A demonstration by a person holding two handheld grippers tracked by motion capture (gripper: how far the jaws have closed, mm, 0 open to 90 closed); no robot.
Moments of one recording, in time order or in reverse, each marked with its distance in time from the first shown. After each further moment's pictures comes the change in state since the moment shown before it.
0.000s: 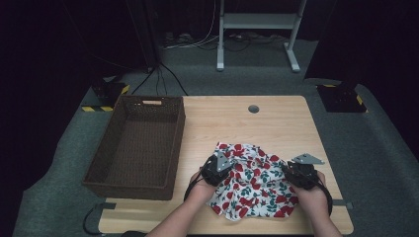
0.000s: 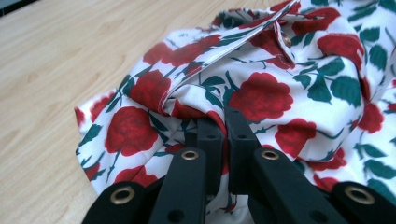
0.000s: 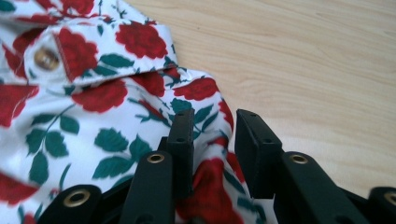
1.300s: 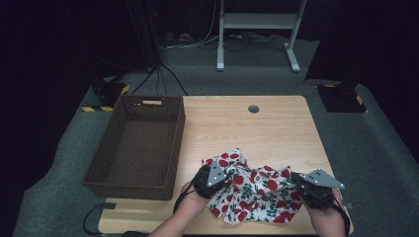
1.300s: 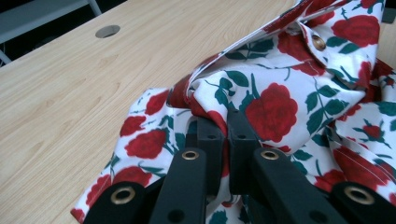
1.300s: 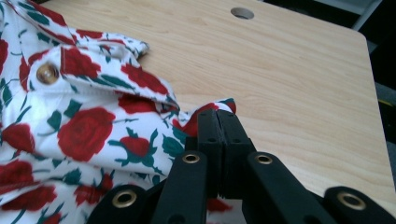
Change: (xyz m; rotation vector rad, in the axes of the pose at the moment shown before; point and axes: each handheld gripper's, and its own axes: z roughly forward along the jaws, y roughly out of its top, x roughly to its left) left arm -0.021 0.012 -0.065 -0.083 -0.016 0.080; right arm 0.025 -0.013 -0.085 -0.136 0.005 -0.084
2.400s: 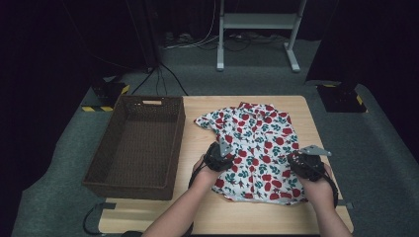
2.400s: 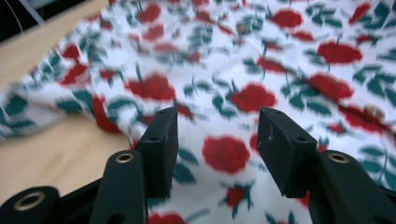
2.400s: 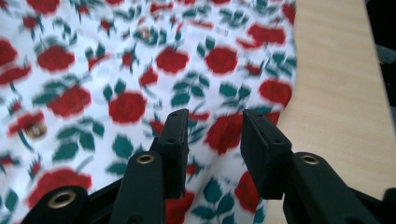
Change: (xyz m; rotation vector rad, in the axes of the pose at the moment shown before) left arm 0.050 -0.010 0.095 0.112 0.114 -0.106; right arm -0.049 0.010 0.086 0.130 -0.071 0.104
